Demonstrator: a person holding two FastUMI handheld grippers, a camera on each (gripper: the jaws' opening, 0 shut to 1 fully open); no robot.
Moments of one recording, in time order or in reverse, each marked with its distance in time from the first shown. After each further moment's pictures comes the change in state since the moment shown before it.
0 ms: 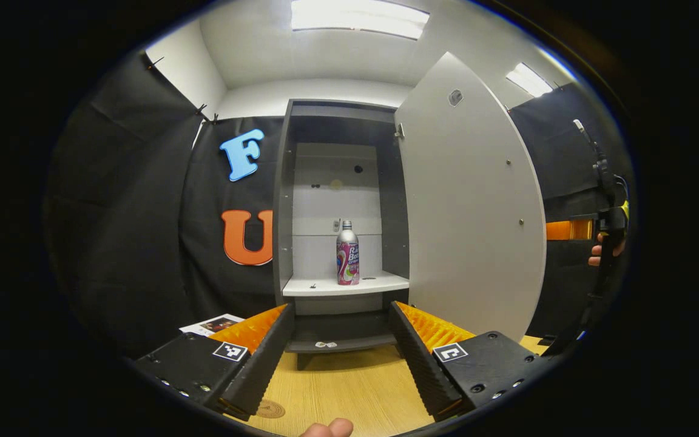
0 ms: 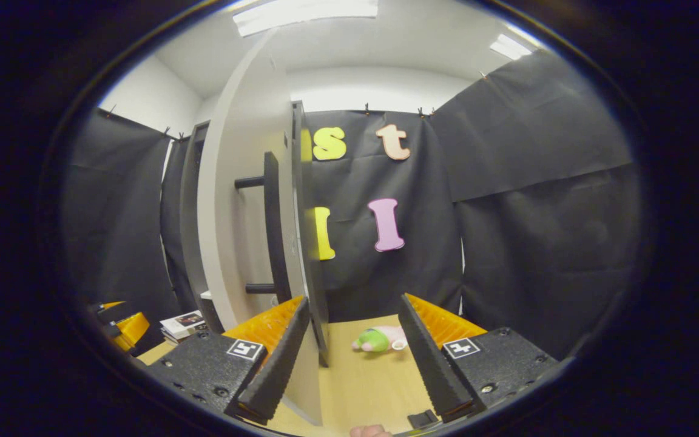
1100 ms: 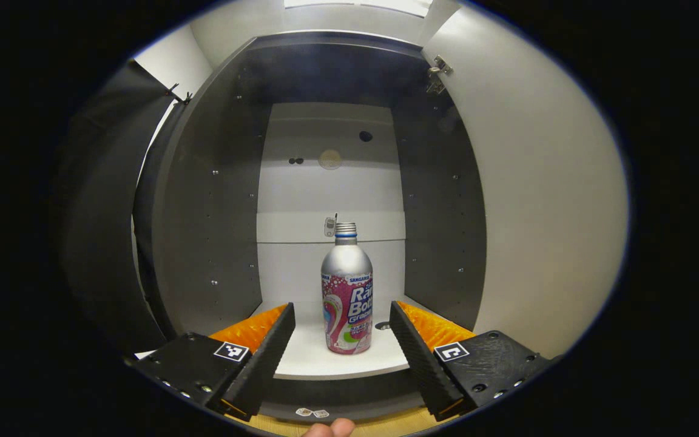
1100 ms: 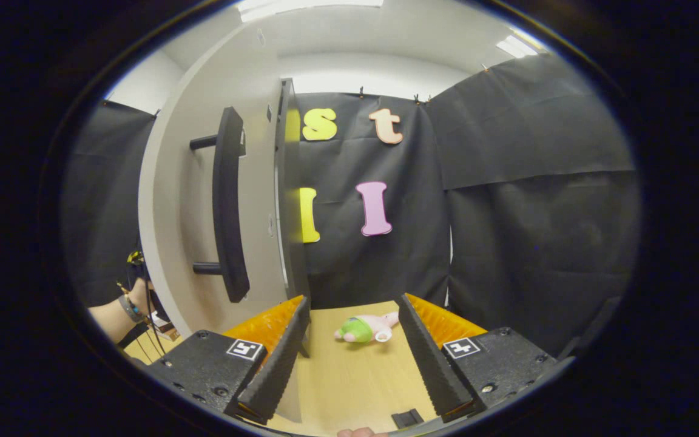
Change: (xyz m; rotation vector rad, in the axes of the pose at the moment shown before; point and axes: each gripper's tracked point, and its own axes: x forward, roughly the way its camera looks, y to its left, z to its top) left arm 0.309 0.004 -0.007 -0.003 0.047 0.026; right arm 0.027 -0.025 -0.017 -0.060 0.079 -0.076
